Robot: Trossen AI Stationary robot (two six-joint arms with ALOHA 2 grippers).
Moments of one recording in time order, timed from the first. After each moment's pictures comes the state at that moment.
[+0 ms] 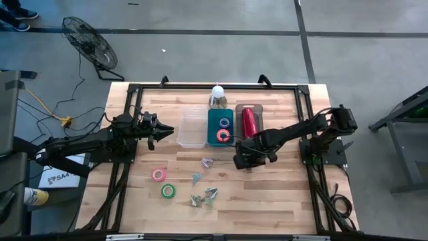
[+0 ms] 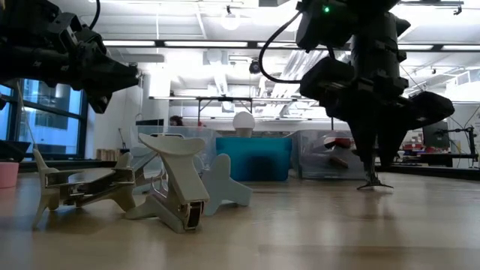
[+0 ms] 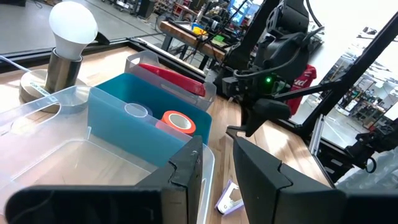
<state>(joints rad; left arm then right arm) 0.33 0.29 0.05 0.21 0.24 -0.43 0.12 1.66 0.97 -0.63 -0.25 1.45</state>
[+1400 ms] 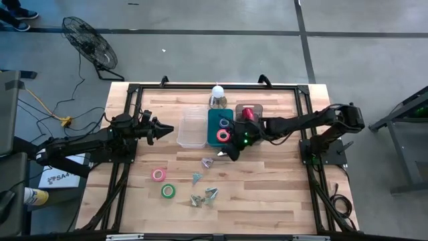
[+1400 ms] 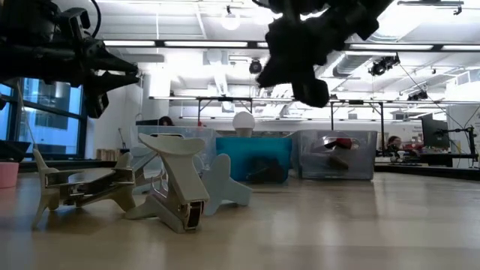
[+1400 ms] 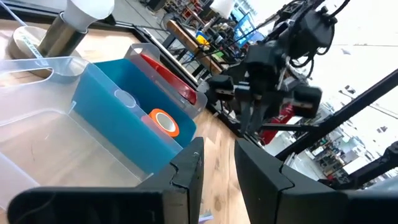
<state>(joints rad) 0.33 0.29 0.05 0.23 0.22 -0.75 -0.02 1.55 0.97 -0.08 -0.23 0.77</state>
